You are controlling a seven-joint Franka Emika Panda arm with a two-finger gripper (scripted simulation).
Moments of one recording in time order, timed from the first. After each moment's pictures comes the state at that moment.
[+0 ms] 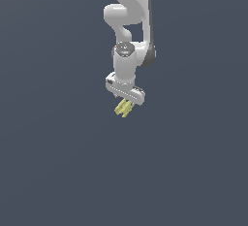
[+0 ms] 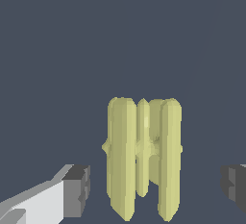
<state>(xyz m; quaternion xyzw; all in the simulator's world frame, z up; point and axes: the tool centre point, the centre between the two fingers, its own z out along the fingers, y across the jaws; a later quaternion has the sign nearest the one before) -0.112 0.004 0.097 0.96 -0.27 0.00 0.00</state>
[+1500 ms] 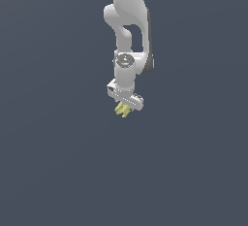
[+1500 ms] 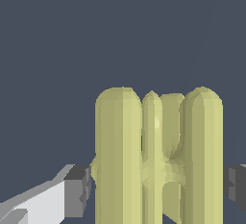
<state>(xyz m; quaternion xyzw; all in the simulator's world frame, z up) -0.116 0.005 0.048 0.96 -0.28 0.00 0.00</state>
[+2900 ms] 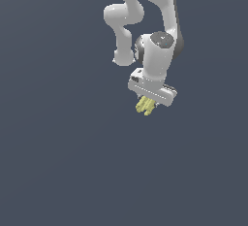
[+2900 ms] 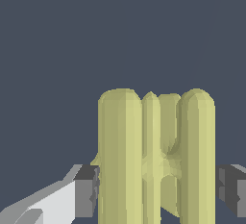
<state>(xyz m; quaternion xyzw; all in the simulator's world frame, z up) -0.068 0.111 0.149 0.96 -0.28 0.00 0.00</state>
